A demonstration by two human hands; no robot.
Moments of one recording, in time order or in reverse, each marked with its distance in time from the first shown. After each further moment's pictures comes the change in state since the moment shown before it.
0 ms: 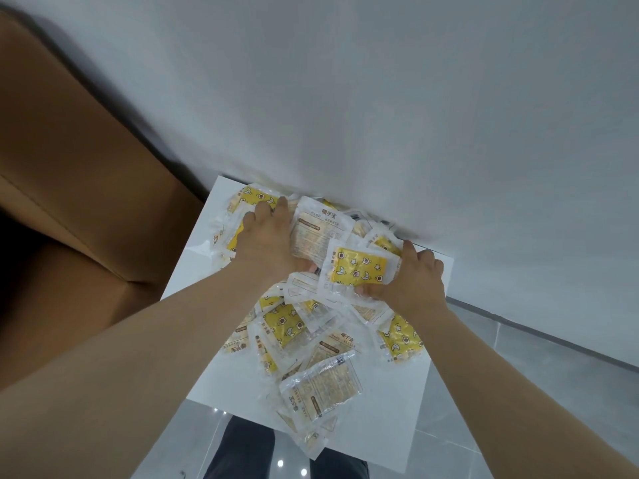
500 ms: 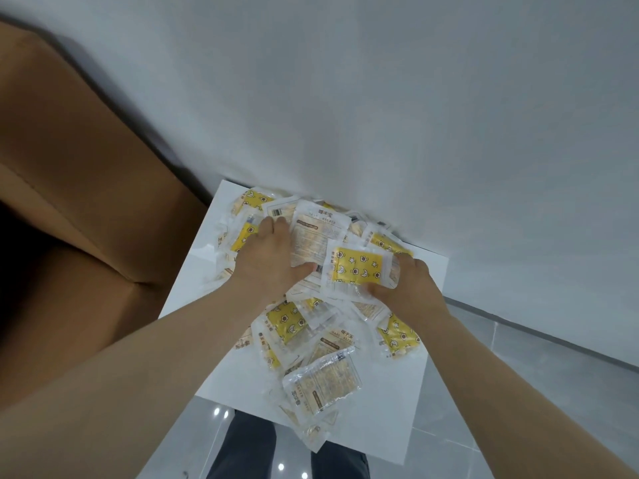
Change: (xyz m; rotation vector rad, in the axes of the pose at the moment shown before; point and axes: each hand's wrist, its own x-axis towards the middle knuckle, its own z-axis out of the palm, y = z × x) left_hand -0.026 -0.007 0.004 0.012 0.071 0.115; right_hand -0.021 0.002 -0.011 0.139 -0.064 -0.026
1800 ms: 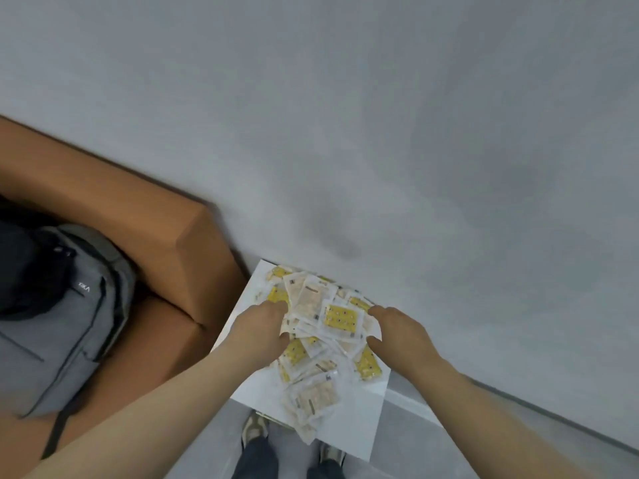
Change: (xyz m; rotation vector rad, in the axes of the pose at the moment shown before) left_hand -0.163 0.055 -0.199 0.033 -0.116 0.006; right_hand -0.180 -0.068 -0.170 -0.379 -0.006 -0.401
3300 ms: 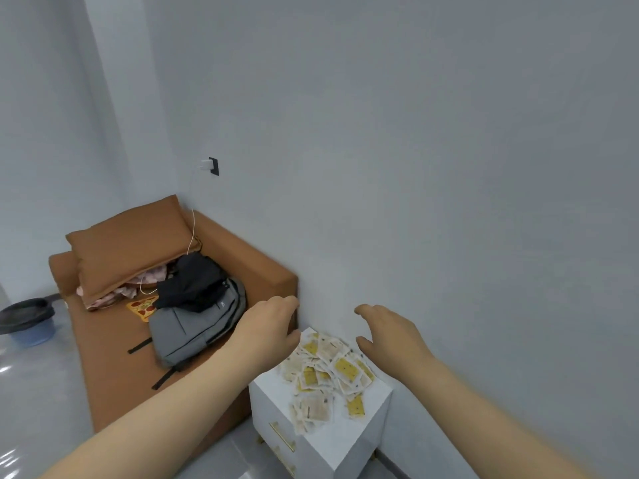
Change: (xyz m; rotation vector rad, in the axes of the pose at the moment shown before) left_hand -0.478 0.286 -0.009 0.042 0.775 -0.223; right_hand -0.445 0.053 -0.086 -0.174 0.527 -0.625
